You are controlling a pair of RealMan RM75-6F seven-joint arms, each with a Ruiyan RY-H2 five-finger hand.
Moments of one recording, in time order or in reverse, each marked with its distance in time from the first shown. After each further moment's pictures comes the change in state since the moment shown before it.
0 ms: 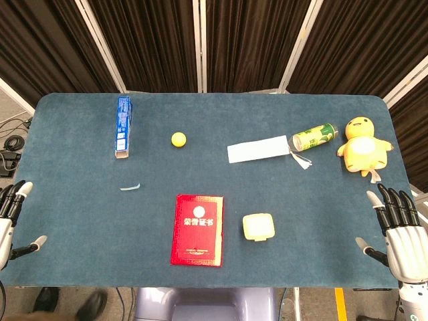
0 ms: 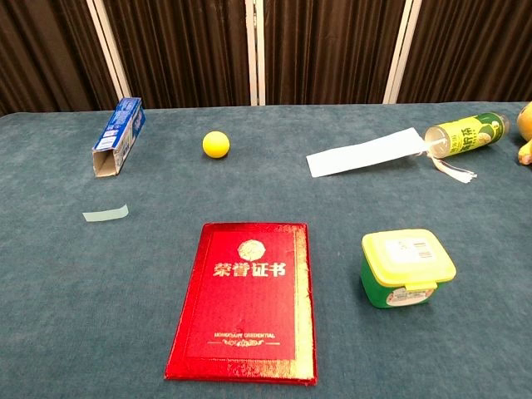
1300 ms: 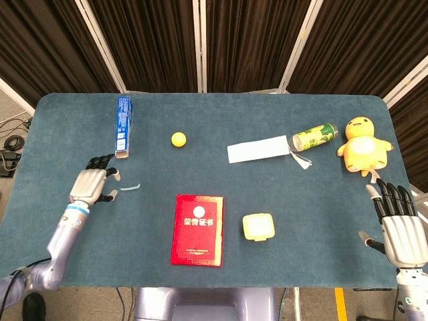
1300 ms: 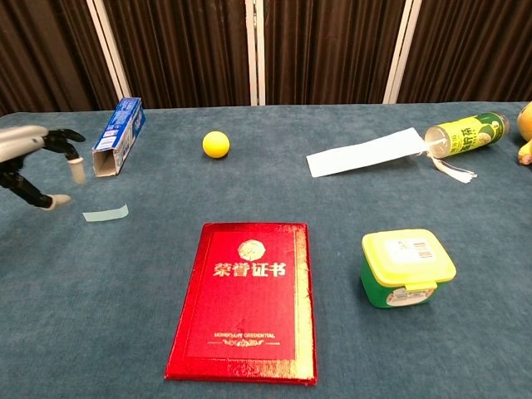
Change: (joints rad) left arm -0.509 -0.494 -0.196 0.538 -0.463 -0.652 0.090; right arm 0.050 -0.023 0.028 0.057 0.132 -0.134 -0.049
